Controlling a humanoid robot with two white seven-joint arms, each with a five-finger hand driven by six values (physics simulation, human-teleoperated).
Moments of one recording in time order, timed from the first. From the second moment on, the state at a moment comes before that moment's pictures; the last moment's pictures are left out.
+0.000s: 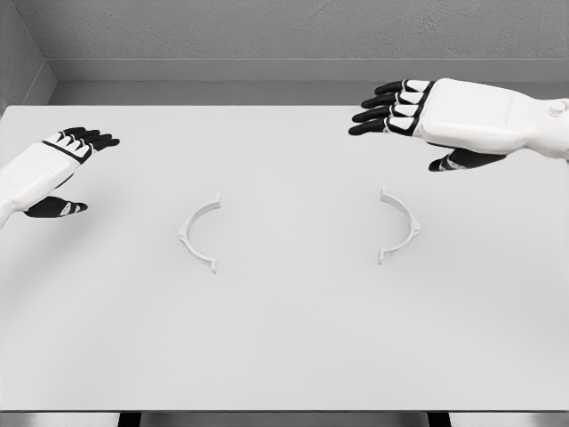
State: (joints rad) left arm -0.17 0.65 0.01 -1.47 -0.63 -0.61 -0.24; right arm -0.69 -0.91 0.45 -1.77 0.15 -0.61 0.61
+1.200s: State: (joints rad) left arm -0.27 0.49 -0.04 -1.47 -0.78 -0.61 -0.35; right arm -0.44 -0.93 0.34 -1.59 0.14 -0.61 0.61
